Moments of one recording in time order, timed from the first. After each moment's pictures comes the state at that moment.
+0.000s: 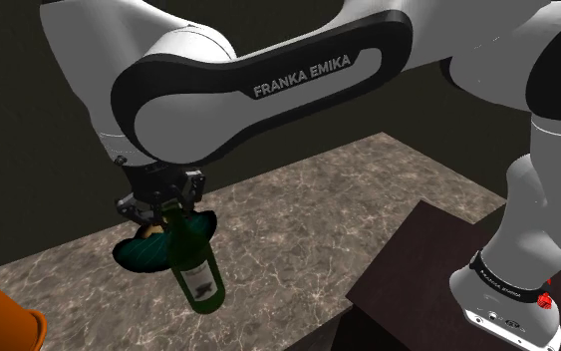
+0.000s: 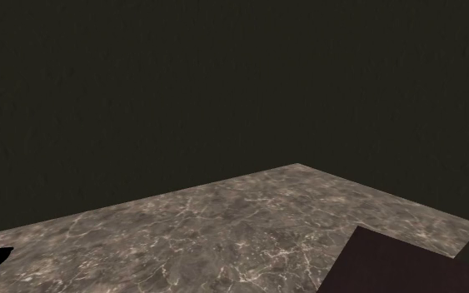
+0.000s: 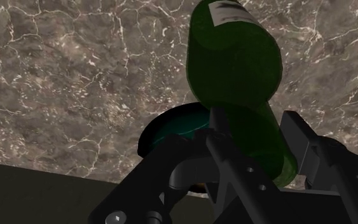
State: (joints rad) arm 0.63 0.48 0.24 -1.32 -0.19 1.84 1.04
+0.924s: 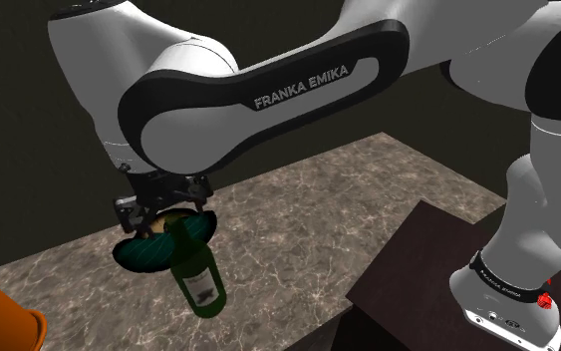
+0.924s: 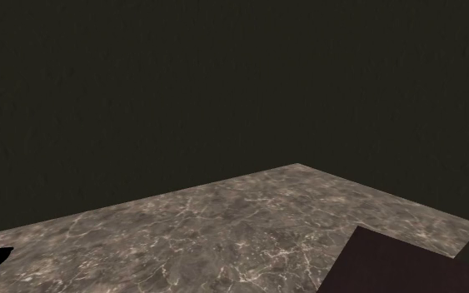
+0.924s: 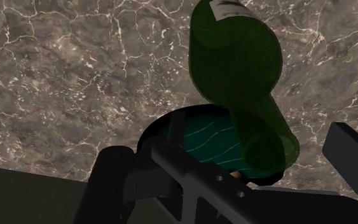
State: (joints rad) arm 0.63 0.48 0.24 -1.35 -0.19 1.87 1.05
